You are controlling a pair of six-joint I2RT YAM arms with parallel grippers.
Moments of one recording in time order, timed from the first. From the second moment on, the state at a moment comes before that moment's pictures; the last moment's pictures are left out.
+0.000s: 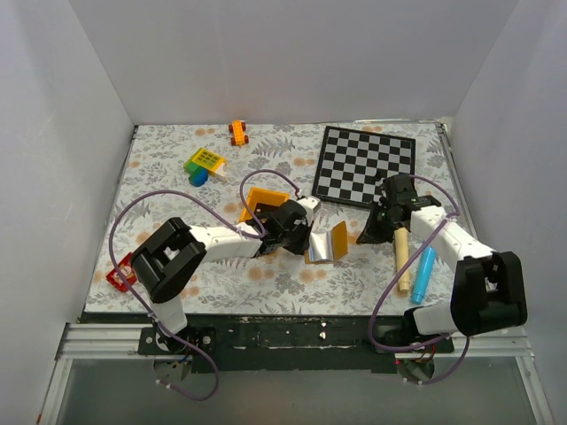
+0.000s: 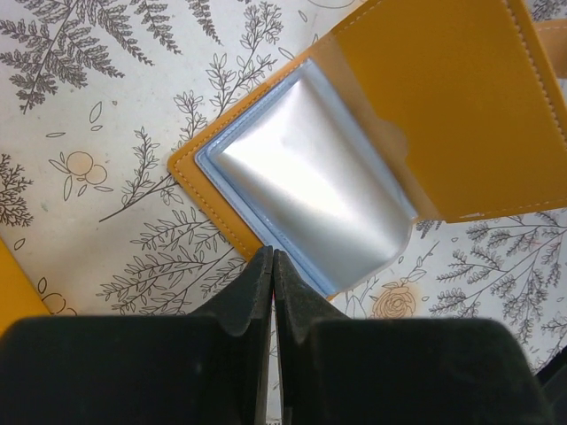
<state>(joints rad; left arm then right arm) -0.90 1.76 0.98 0.02 0.03 -0.33 0.24 1.37 0.86 -0.65 -0.26 0.54</state>
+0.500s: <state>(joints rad) -0.90 1.81 0.98 0.03 0.01 -0.33 0.23 1.41 0.86 -0.65 -0.21 0.54</state>
